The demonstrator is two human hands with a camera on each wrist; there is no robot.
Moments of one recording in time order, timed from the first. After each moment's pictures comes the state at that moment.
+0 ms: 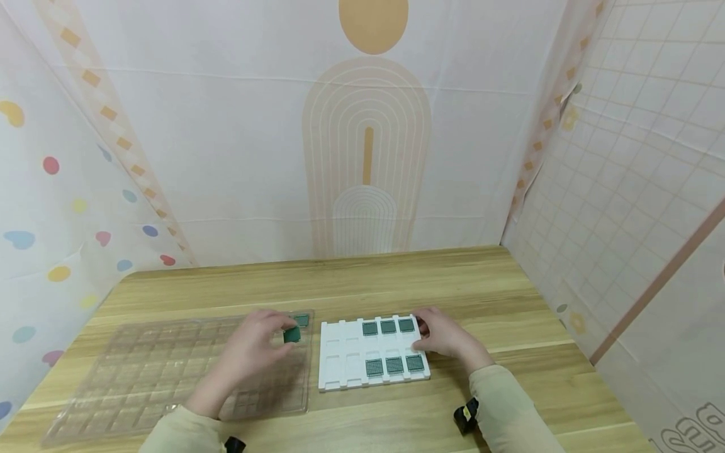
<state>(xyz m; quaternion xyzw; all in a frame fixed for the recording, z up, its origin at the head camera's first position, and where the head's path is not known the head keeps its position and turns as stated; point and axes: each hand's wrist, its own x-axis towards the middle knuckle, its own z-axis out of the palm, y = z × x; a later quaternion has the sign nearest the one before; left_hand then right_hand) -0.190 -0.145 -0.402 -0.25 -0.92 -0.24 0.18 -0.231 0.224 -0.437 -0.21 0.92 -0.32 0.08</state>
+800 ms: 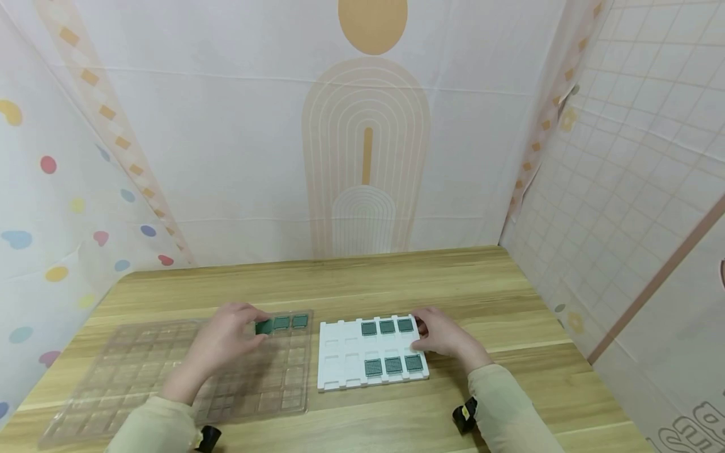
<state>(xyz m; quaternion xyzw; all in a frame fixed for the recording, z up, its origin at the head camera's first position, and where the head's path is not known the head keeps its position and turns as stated) -0.206 -0.189 -0.400 -0.21 -0.95 -0.19 0.15 -0.232 0.224 -0.439 -0.21 0.92 -0.32 0.08</state>
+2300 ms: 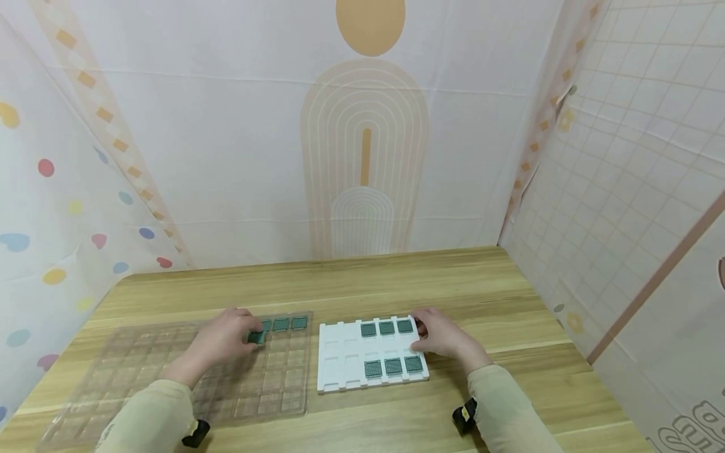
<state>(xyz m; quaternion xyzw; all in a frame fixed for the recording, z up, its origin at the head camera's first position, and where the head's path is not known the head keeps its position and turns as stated) -0.234 -0.216 -0.425 -0.24 -0.96 -0.11 0.06 -0.233 0.224 -0.440 -0.20 0.93 -0.31 0.08</state>
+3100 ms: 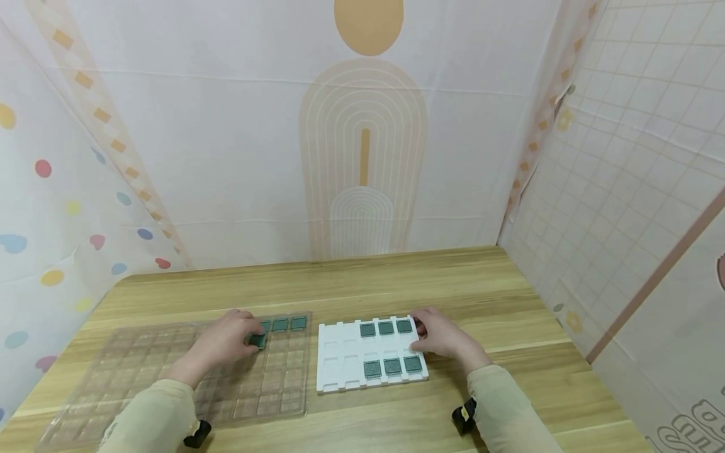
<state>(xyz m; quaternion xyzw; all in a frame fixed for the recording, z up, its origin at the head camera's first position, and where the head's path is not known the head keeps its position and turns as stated) -0.233 -0.213 -0.427 -0.24 -0.97 -0.09 0.03 -0.232 0.224 -0.440 -0.21 0.92 -0.31 0.08</state>
